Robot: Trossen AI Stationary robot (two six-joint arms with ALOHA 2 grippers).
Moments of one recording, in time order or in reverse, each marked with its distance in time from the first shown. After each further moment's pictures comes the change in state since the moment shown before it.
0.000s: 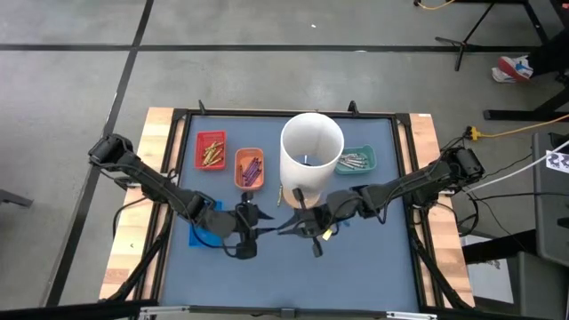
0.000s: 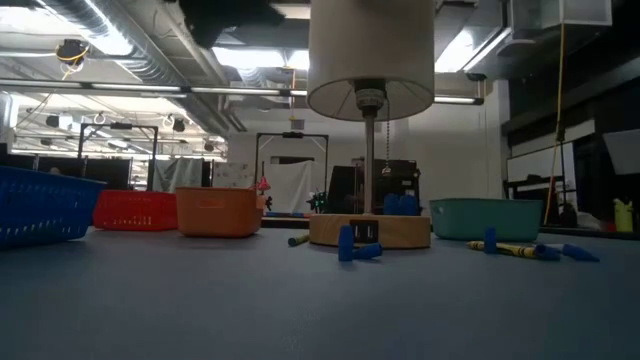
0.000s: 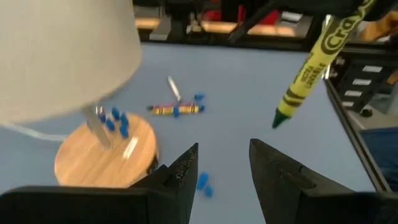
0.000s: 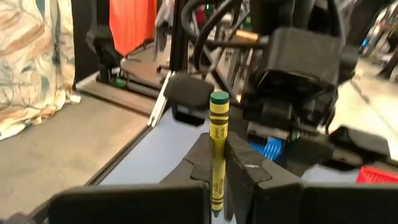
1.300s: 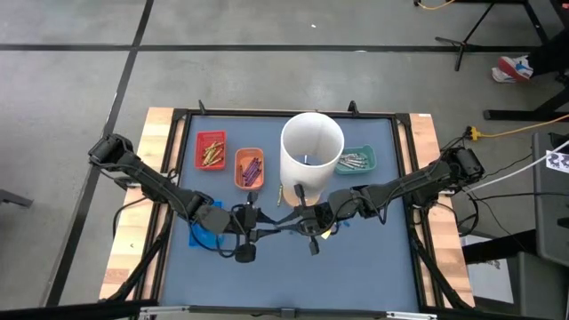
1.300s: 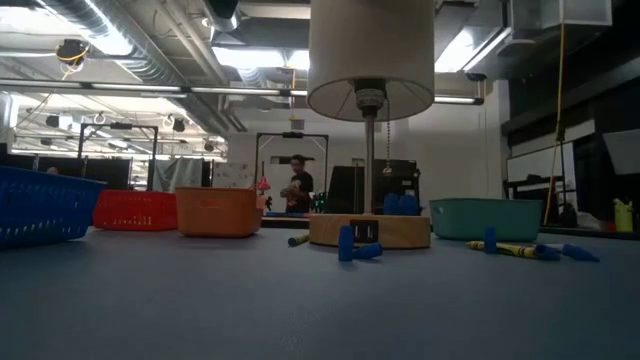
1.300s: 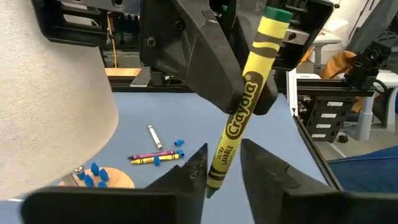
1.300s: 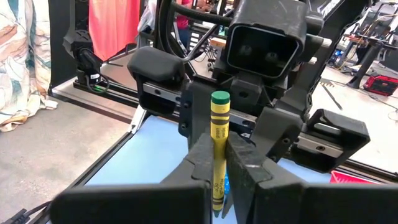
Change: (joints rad) left arm 0.002 0.000 0.000 0.213 0.048 0.146; right arm 0.000 -0.001 0.000 0.040 0.084 -0.033
